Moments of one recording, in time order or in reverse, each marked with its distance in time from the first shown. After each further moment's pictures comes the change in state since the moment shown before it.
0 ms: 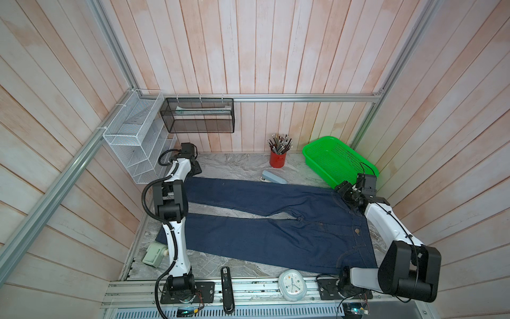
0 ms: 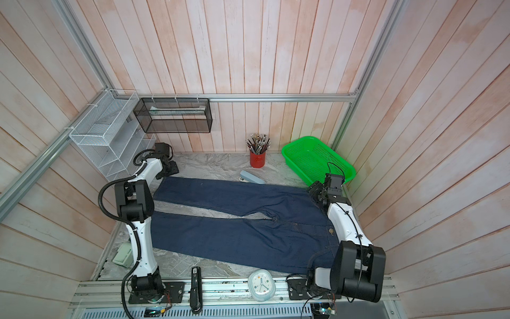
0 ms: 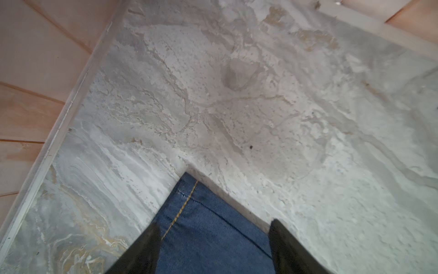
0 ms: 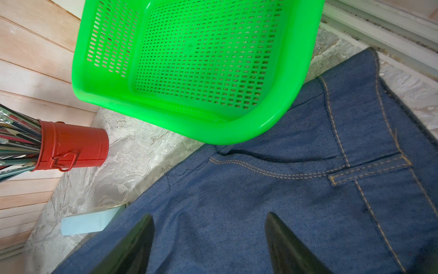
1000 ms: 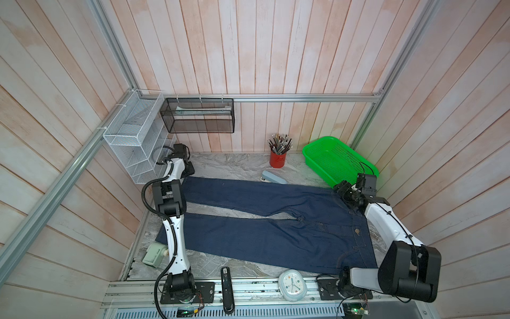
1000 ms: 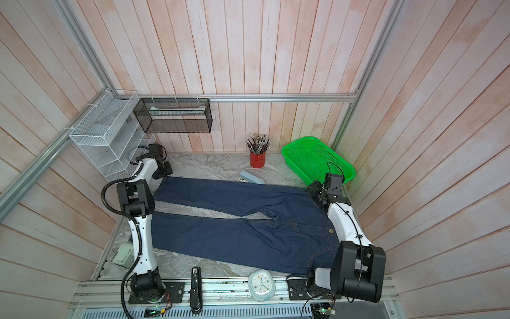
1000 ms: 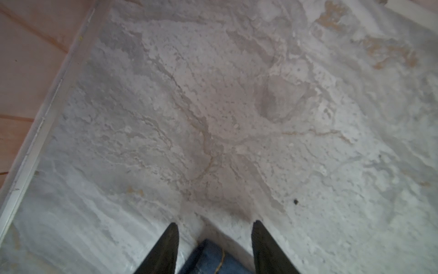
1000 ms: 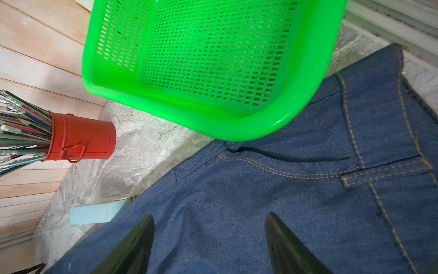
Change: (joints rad) left arm 0.080 0.189 0.237 -0.078 0.100 0.042; right arm 0.000 0.000 0.001 0.007 -0.037 -0.013
